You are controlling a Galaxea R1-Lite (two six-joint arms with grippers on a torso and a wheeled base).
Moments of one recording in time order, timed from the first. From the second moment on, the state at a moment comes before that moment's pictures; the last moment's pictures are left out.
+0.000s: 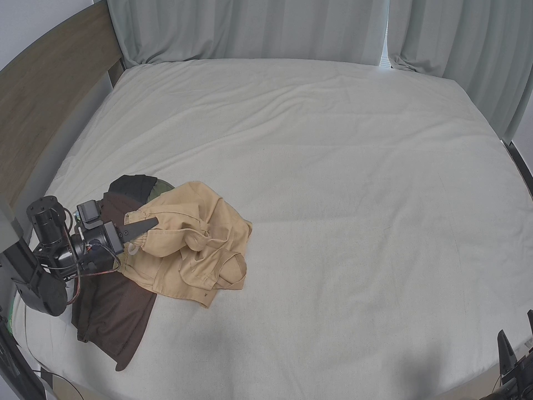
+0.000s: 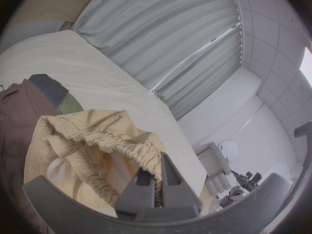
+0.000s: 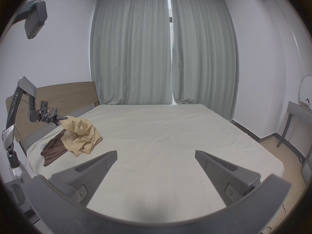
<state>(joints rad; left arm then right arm) 0.05 1.95 -0.48 -1.38 -0.89 -0.56 0.00 0.02 -0.02 0.00 0.01 0.01</state>
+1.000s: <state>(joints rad) -0.17 1.68 -0.29 -1.43 -0.53 -0.82 0.00 0.02 -0.02 0.00 0.01 0.00</state>
